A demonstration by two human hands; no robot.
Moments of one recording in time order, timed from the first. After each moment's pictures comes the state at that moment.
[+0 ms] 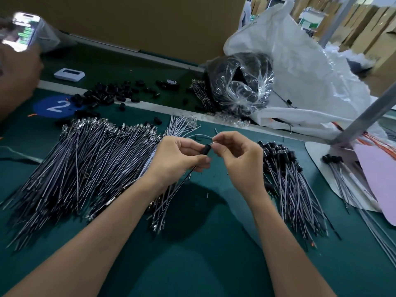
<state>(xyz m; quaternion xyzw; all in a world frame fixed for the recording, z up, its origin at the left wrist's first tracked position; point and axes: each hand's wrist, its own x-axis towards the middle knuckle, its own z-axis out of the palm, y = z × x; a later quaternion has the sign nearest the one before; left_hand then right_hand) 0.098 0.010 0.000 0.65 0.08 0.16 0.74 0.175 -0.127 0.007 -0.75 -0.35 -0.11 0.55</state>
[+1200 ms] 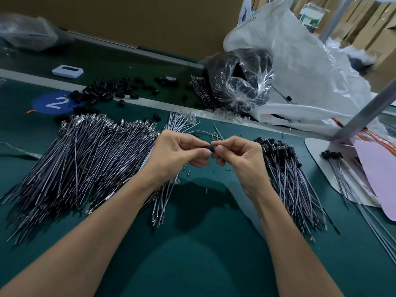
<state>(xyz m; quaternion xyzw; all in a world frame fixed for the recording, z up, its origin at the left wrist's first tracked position) 0.098 0.014 -0.002 0.69 0.00 0.18 0.70 0.178 -0.140 0.003 -0.66 -0.32 0.09 0.67</state>
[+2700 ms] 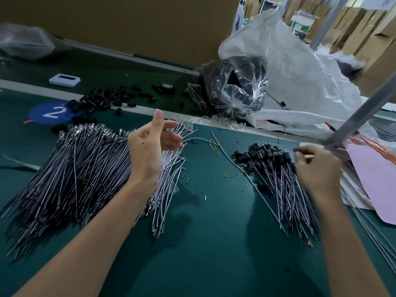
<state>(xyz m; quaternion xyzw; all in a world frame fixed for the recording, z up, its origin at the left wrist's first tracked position) 0.097 0.026 0.008 0.55 0.16 0.38 0.73 0.221 -0.244 0.038 -0.93 -0.09 -0.22 0.28</state>
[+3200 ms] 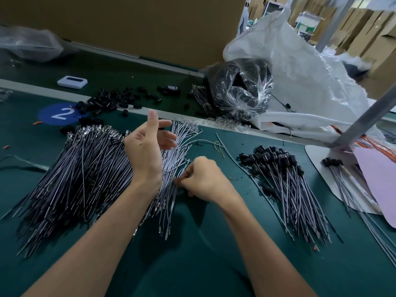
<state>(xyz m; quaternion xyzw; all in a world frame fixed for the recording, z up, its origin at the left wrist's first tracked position) 0.099 0.032 0.007 0.50 0.20 0.45 0.72 0.139 -0.075 0.012 -0.92 -0.28 0.17 0.22</state>
